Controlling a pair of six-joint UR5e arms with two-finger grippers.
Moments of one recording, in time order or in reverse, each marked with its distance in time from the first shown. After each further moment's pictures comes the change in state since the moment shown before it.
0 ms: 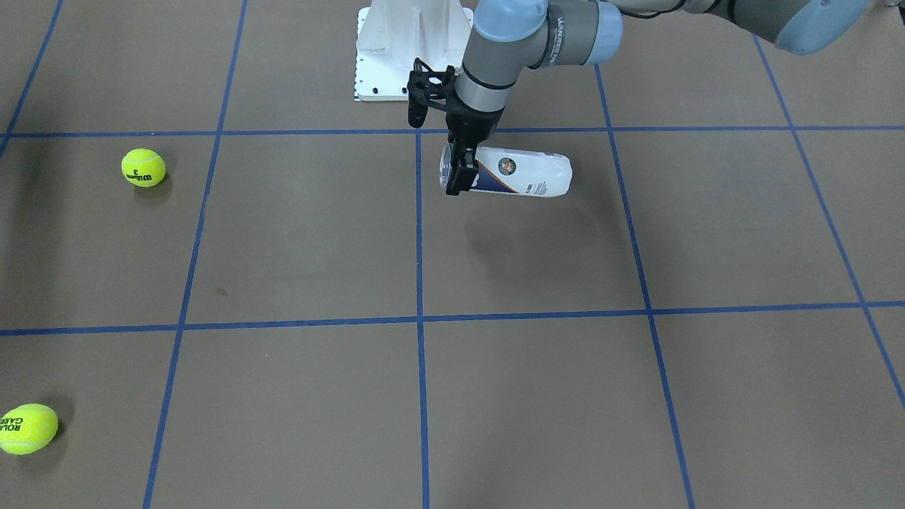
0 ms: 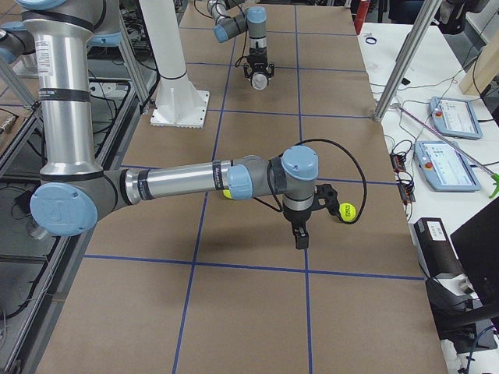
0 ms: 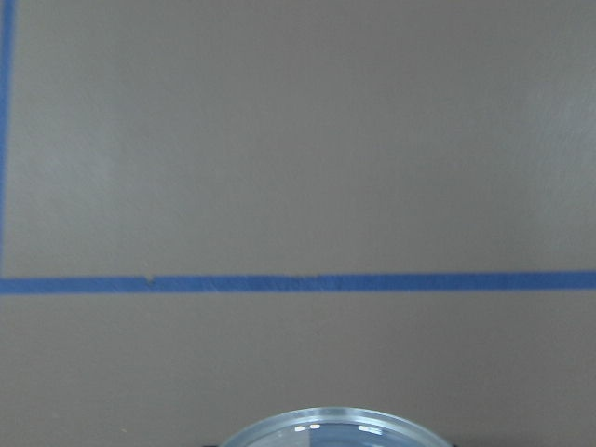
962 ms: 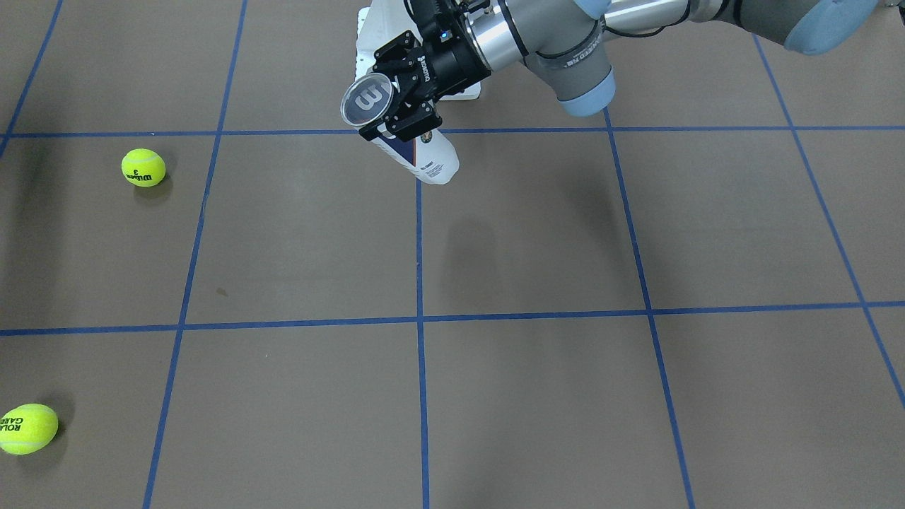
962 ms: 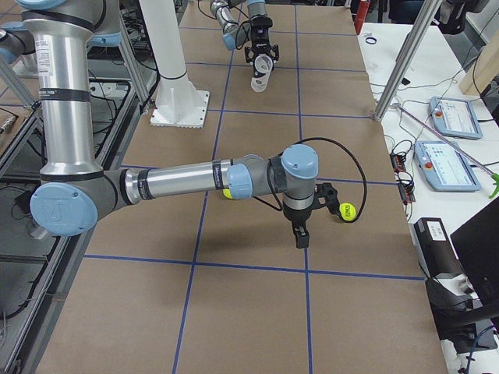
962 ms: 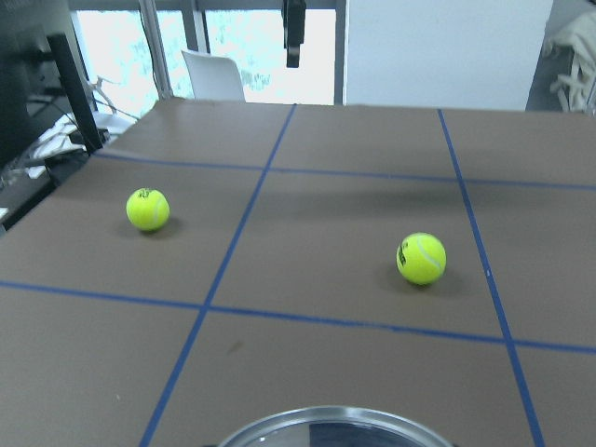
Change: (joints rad) left arm -0.022 -0.026 0.193 -1.059 0.070 -0.493; right arm 0.000 0.000 0.005 0.001 0.000 0.000
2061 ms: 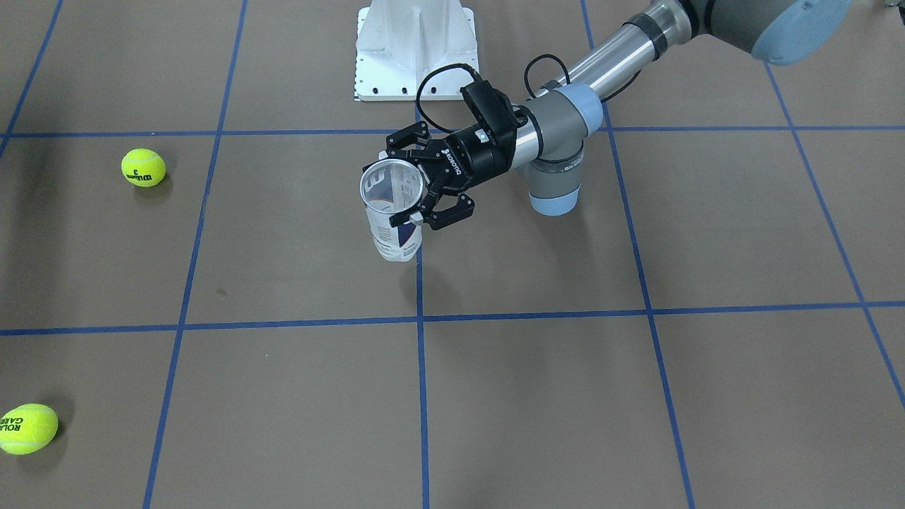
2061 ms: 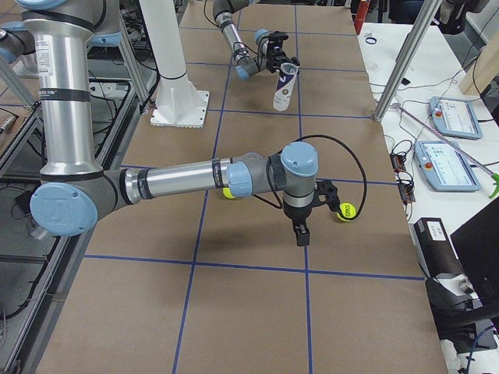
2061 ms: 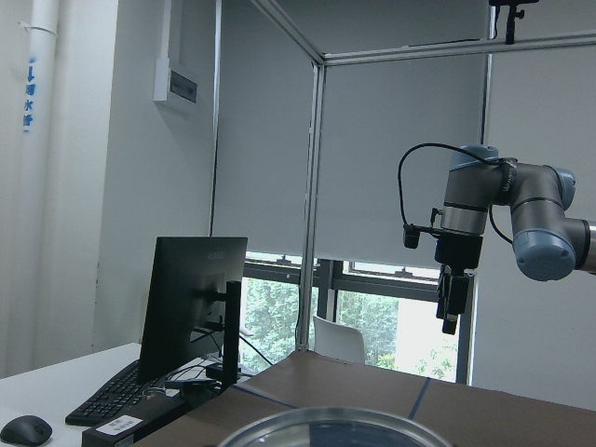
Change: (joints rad) left arm 0.019 -0.105 0.536 -0.709 0.363 -0.151; right arm 0.000 0.000 0.011 0.000 0.000 0.000
